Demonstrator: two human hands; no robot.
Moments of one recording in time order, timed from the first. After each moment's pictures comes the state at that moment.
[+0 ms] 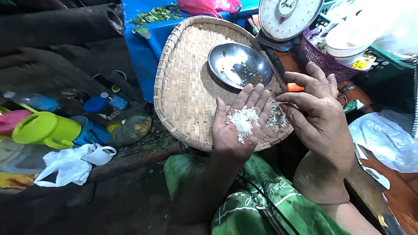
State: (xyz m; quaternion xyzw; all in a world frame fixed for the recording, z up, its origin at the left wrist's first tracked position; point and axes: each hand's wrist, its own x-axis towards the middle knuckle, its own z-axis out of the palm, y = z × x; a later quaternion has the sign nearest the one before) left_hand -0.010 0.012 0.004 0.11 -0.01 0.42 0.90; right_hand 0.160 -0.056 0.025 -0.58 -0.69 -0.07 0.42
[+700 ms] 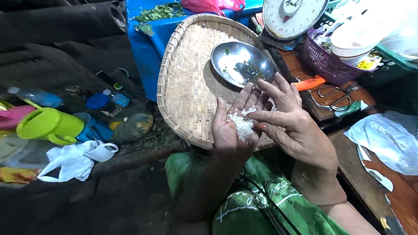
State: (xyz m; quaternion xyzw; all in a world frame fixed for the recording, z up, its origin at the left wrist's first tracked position) left_hand -0.015 0.012 0.002 0.13 -0.01 0.43 0.89; right_hand 0.138 -0.045 0.014 -0.45 -0.78 0.05 0.43
